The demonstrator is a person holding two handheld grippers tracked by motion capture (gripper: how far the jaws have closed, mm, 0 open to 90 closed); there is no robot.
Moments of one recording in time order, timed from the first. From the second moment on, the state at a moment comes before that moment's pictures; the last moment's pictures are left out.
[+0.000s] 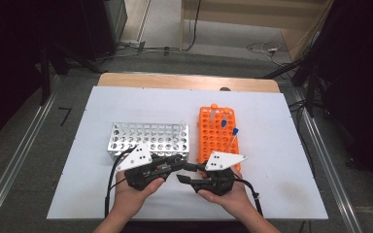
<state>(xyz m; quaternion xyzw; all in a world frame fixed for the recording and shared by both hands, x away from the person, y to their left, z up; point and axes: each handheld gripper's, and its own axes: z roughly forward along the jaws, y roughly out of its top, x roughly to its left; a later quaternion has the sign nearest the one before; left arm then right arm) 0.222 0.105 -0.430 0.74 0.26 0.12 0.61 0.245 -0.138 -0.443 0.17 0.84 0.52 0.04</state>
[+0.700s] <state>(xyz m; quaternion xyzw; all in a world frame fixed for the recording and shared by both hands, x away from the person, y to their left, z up) 0.227 0.115 -0.430 0.73 0.29 0.13 0.61 0.251 -0.211 -0.426 0.22 0.81 0.54 0.09</state>
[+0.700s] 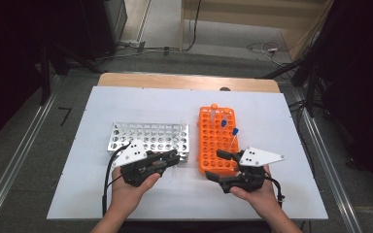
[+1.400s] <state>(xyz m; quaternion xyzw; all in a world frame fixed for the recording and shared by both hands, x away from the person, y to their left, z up) 0.238 0.123 -0.413 0.72 0.29 0.15 0.61 0.270 -0.293 -0.442 0.30 0.78 0.52 0.15</state>
